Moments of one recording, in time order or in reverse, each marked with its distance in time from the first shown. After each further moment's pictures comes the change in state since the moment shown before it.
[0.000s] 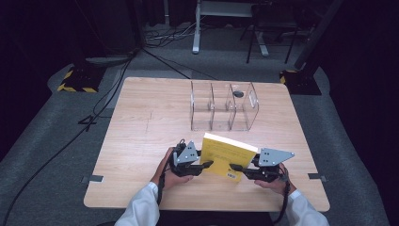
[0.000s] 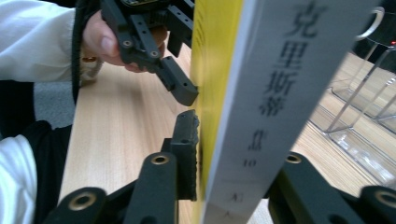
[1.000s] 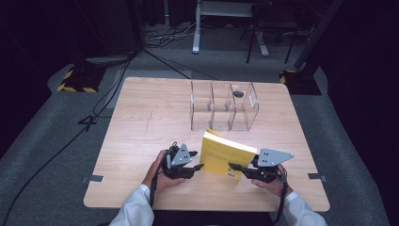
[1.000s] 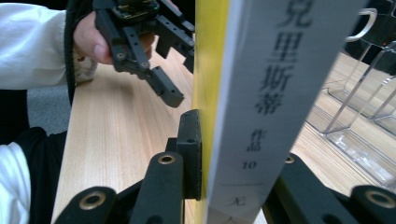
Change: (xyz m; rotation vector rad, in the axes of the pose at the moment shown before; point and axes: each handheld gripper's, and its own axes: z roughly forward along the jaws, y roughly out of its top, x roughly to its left) left arm 0.002 -0.019 -0.017 0.114 0.089 -0.027; right arm 0.002 -0.001 0.003 -0.015 -0.020 0.012
